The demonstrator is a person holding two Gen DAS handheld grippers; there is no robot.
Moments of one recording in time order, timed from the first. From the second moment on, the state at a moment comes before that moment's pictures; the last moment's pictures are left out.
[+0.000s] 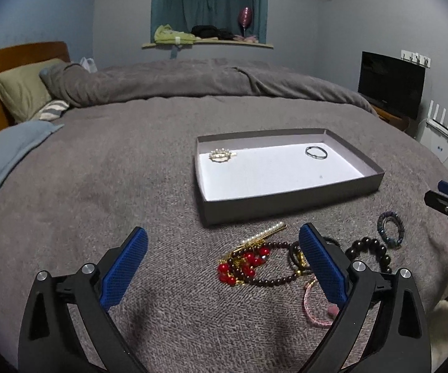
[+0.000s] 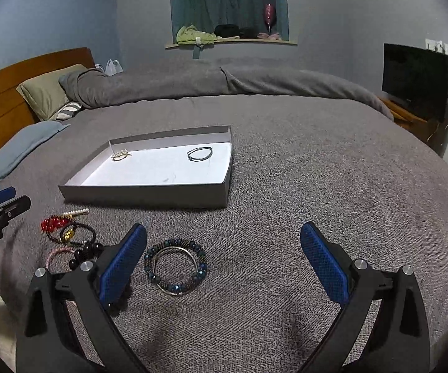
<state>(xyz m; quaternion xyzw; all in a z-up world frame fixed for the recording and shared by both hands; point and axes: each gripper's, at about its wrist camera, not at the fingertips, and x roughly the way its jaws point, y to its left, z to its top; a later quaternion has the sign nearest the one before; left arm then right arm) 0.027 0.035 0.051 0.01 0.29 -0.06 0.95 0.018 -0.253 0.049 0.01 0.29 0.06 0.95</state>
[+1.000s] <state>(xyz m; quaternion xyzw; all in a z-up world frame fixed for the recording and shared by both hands) 0.020 -0.002 0.018 0.08 0.28 -0.10 0.95 0.030 -0.238 -0.002 0.01 0.33 0.07 0.94</state>
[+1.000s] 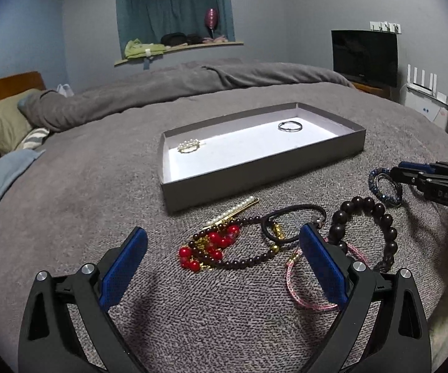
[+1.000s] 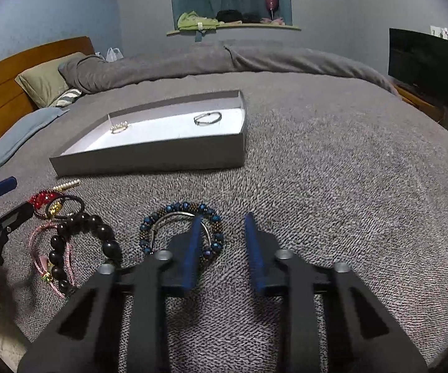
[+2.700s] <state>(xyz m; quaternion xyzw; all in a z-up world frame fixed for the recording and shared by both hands) 0.048 0.037 0.009 0.02 0.34 -0.10 0.94 0.011 -0.218 0.049 0.01 0.24 0.15 0.96</state>
